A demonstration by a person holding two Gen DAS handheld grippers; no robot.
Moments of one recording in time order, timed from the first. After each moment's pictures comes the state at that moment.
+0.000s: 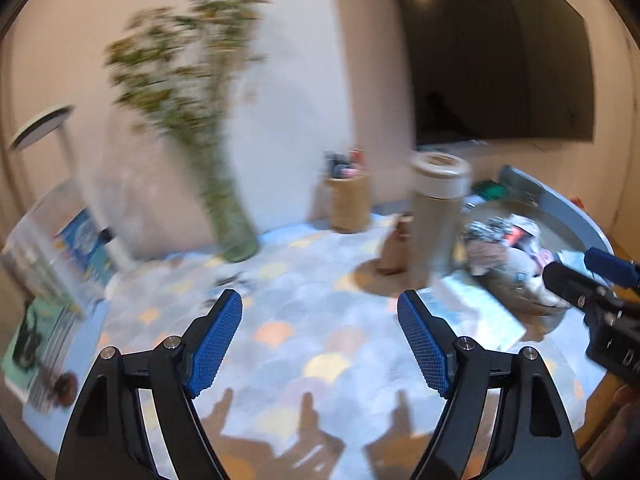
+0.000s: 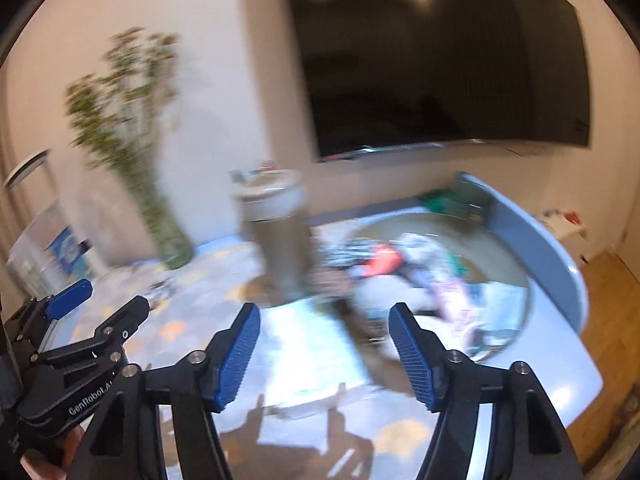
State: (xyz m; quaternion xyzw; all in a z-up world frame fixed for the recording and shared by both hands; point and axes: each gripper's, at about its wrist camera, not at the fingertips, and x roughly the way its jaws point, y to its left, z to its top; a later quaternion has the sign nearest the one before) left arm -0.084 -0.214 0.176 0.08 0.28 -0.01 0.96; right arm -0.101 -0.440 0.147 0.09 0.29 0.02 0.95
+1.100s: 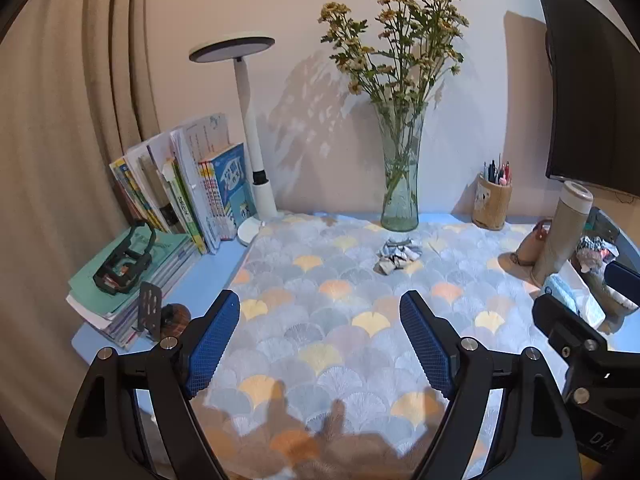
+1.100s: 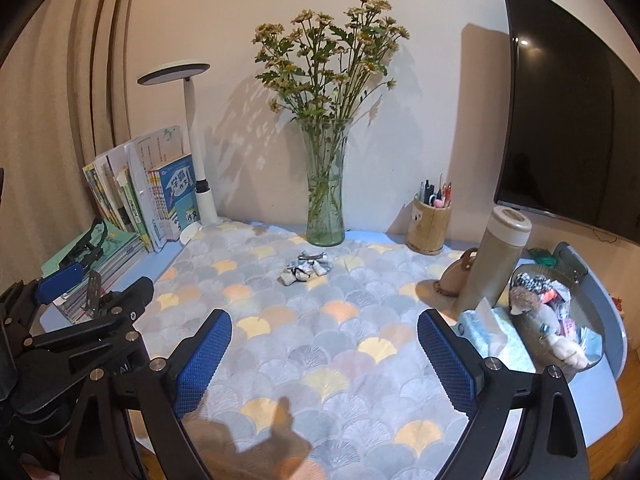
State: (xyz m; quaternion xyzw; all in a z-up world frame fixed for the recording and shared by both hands) left arm -0.170 -0.025 0.186 0.01 0.28 0.13 0.95; right arm -0.156 -0.189 0.173 -0.03 0.27 0.13 0.95
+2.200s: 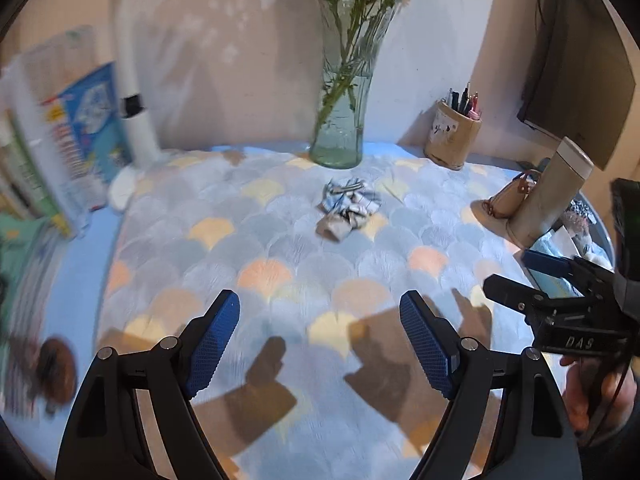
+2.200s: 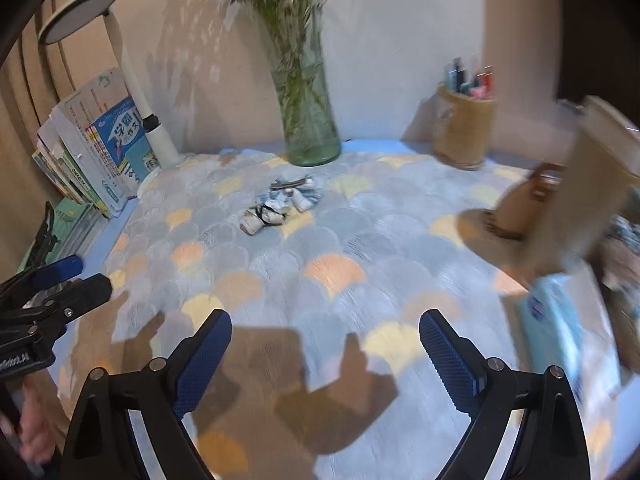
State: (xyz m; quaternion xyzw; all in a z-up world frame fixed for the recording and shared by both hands) left arm 0.000 0.034 0.107 -0.03 0.42 -0.08 0.90; right arm 0.015 -0.203 0.071 0.02 0.43 0.16 0.89
